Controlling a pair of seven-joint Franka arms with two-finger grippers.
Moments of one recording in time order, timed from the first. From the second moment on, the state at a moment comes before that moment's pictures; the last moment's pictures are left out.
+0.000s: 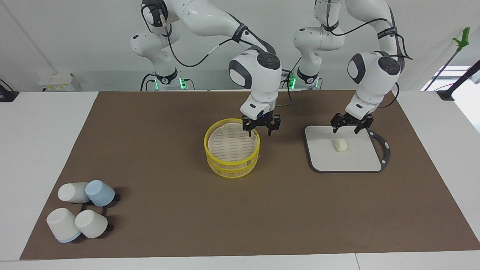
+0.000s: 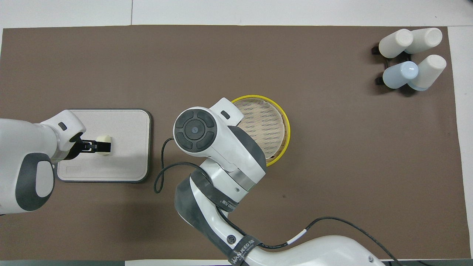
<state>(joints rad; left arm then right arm) -0.13 -0.08 0.10 -2.37 -0.02 2.35 0.12 0.73 0.47 0.00 -1.49 -0.05 2.01 0.75</state>
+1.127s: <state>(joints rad) -0.12 0.02 0.11 -2.39 -0.02 2.50 0.19 0.72 0.45 0.00 -1.54 -0.04 2.07 0.73</state>
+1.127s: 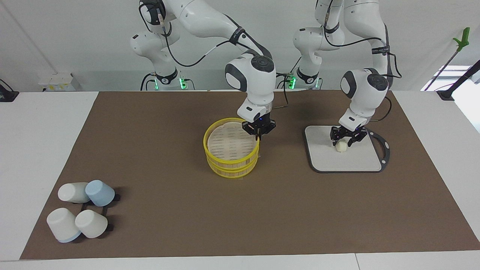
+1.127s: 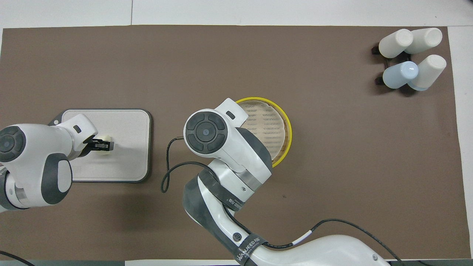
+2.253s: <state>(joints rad) -0.63 0.10 0.08 -1.83 -0.03 2.01 -0.81 0.25 0.28 -0.02 -1.27 -0.04 1.47 0.17</state>
